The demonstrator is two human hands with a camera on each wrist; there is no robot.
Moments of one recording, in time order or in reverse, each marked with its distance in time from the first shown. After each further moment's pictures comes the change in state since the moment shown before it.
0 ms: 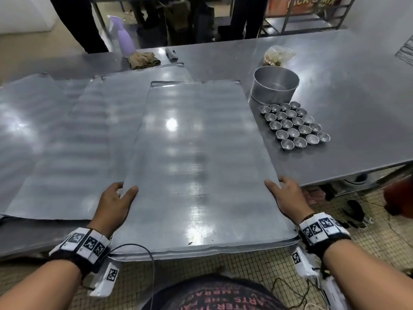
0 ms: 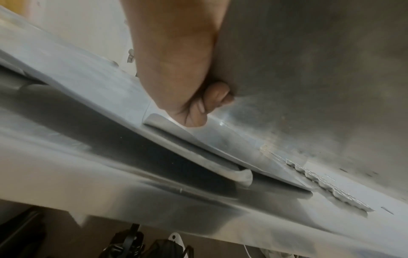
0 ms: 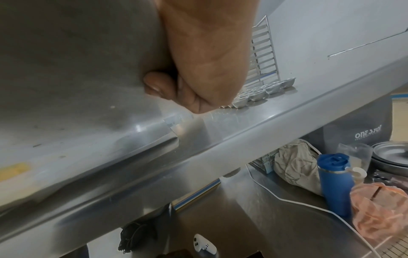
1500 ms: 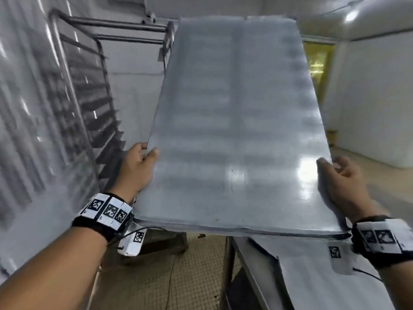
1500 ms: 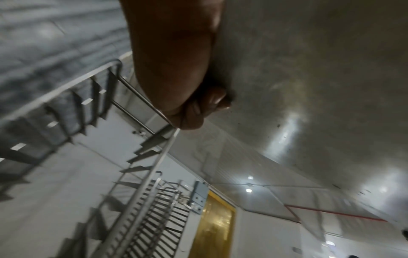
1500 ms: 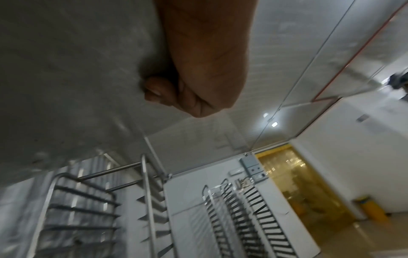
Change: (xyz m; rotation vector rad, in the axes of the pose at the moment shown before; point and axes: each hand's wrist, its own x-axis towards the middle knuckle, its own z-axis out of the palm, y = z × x) left_hand -0.319 0.029 -0.433 0.127 1.621 0.042; right_hand -0.117 -0.536 0.464 0.492 -0.995 -1.001
